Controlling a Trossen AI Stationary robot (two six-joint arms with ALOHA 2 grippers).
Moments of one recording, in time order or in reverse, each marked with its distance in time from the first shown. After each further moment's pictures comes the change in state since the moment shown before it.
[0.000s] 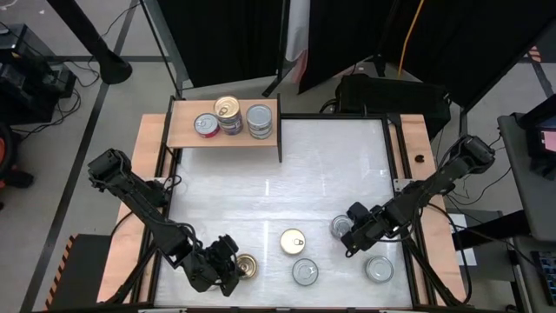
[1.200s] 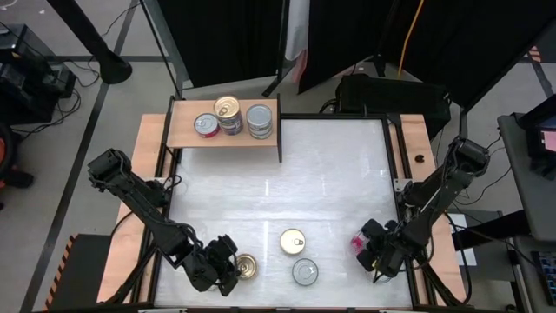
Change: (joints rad) left arm -0.001 0.000 0.000 -0.060 0.048 -0.003; right arm 0.328 0.083 -0.002 -0.022 0.051 0.304
